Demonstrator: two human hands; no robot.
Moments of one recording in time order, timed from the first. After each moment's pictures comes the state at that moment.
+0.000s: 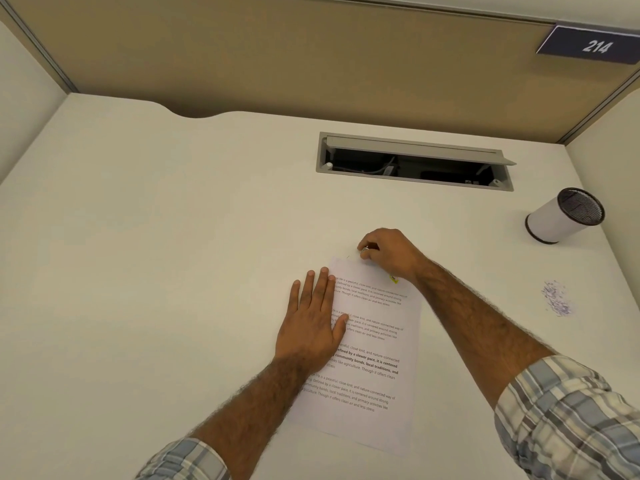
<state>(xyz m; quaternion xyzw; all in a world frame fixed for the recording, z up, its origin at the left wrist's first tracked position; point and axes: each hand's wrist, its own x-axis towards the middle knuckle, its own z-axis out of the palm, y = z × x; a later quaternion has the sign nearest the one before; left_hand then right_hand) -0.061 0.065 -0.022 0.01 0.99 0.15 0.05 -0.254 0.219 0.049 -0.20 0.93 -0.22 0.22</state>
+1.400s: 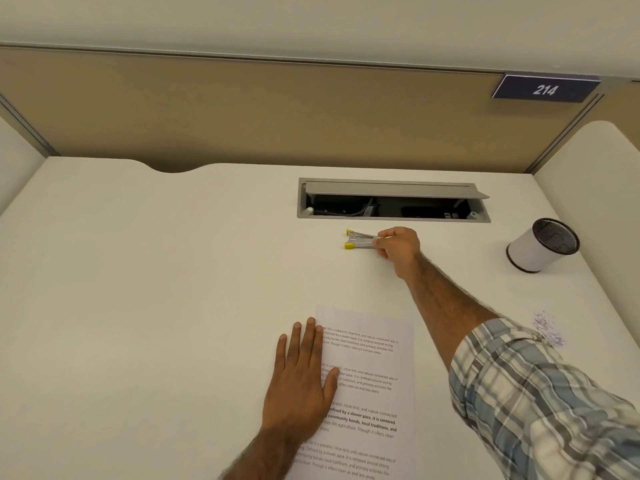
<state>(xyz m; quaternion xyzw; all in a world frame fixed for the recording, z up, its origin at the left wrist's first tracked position) -0.061 0.065 -0.028 0.01 0.99 0.13 0.03 -0.356 0.230 0.031 0.22 0.79 -0.57 0.10</state>
